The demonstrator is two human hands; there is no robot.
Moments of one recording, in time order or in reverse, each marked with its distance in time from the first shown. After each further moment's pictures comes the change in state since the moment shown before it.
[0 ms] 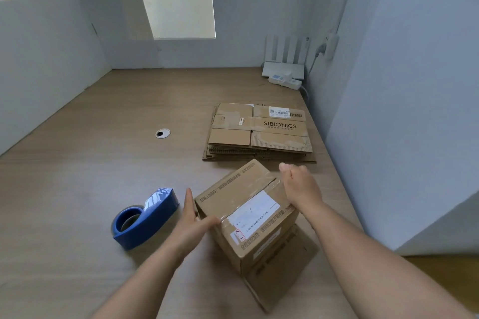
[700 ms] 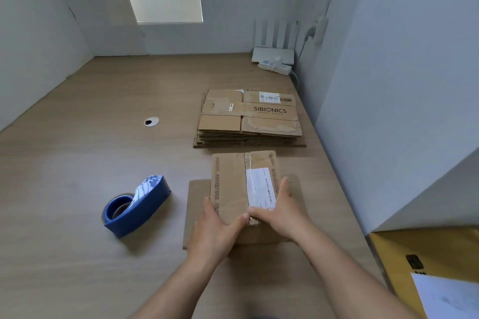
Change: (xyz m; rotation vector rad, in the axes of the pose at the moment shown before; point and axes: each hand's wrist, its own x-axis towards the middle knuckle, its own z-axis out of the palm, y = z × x) left_hand -0.008 -0.030 0.060 0.387 0.237 0.111; right_hand -0.077 0.019 0.018 0.138 -0.362 0.143
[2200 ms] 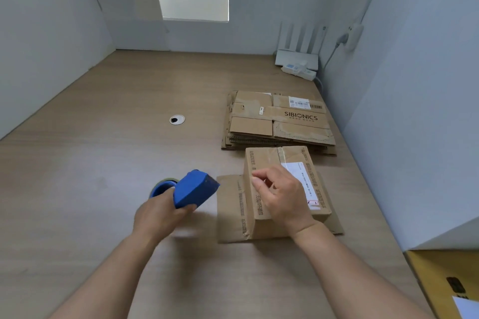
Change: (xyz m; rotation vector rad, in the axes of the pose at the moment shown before) left_hand 0.076 -0.084 -0.140 0.441 0.057 0.026; right_hand 0.007 -0.093 0.050 0.016 0.532 -0.795
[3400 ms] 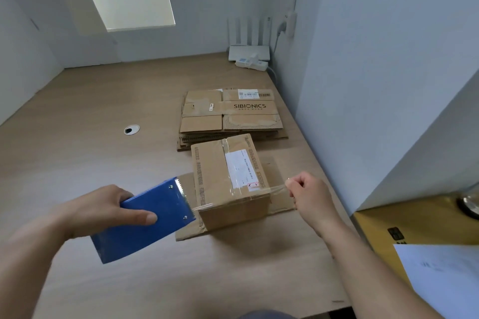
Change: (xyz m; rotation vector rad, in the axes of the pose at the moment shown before) left_hand -0.047 0.075 -0.086 -0.050 -0.518 0.198; right_hand -0.057 0.061 -0.131 0.158 -0.008 0.755
